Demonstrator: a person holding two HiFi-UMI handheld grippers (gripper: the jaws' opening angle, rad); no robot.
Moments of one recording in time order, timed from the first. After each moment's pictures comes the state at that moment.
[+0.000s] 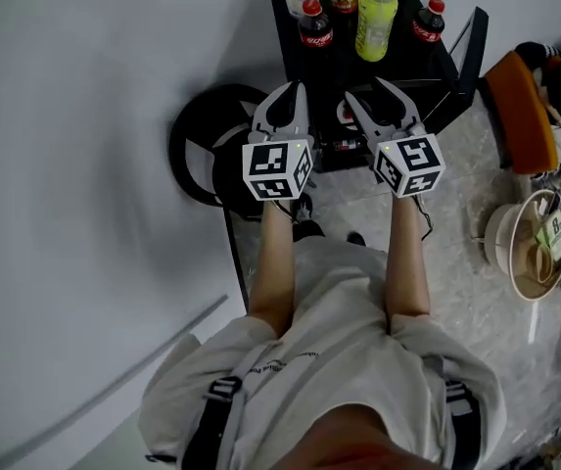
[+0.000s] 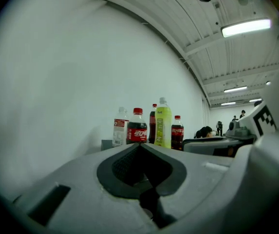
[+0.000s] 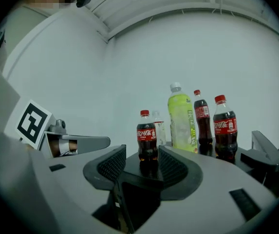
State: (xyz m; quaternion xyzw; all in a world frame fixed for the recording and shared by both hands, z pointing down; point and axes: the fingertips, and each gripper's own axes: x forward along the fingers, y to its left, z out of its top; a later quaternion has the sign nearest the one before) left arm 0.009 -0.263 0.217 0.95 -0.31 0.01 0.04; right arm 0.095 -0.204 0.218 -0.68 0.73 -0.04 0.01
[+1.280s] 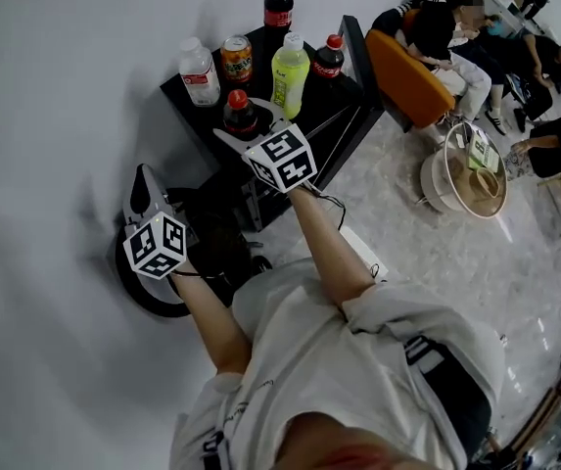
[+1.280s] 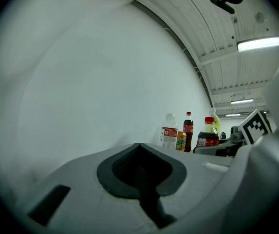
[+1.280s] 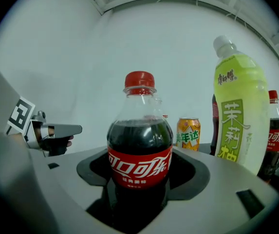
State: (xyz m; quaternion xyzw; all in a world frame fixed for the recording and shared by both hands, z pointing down) left arm -0.072 -0.454 0.214 0.95 -0.31 -0.03 0.08; right arm 0.097 -0.361 0.221 -0.75 0.65 -0.06 -0.07
